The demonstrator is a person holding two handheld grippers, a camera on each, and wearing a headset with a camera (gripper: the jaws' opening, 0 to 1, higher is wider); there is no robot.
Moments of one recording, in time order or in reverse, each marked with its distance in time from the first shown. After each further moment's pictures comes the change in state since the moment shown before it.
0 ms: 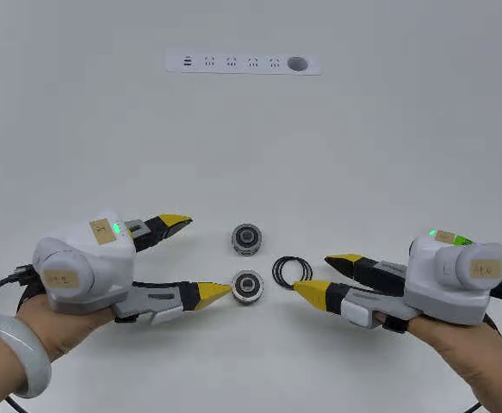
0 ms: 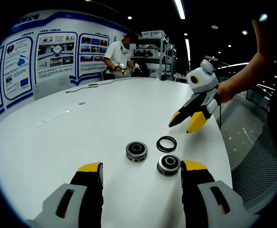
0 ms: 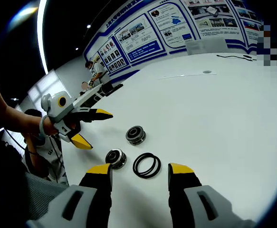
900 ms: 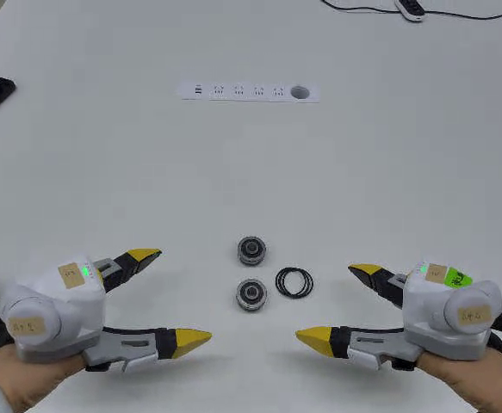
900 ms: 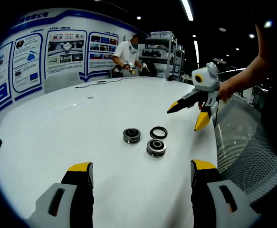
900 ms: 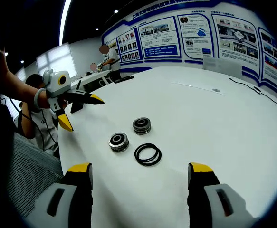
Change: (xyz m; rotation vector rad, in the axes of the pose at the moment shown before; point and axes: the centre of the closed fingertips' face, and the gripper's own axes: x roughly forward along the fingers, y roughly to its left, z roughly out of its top) left arm -0.050 -0.022 -0.024 -0.054 0.006 0.071; right arm -0.018 0.011 -0.015 -0.284 0.033 -0.042
